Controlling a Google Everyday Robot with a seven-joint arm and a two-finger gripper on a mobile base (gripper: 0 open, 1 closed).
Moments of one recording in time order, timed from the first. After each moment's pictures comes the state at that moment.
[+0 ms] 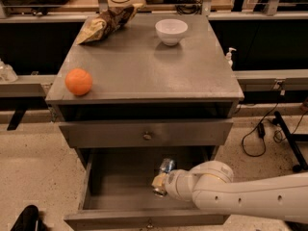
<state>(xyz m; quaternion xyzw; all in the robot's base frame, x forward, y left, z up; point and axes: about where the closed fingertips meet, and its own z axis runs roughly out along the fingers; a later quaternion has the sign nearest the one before) 0.474 -0.029 0.504 -0.93 0.16 -0.16 0.30</state>
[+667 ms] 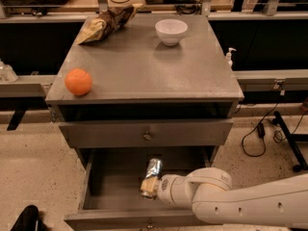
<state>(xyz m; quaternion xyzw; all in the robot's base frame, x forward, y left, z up) 0.448 0.011 0.536 -0.91 0.10 -0.17 0.37</state>
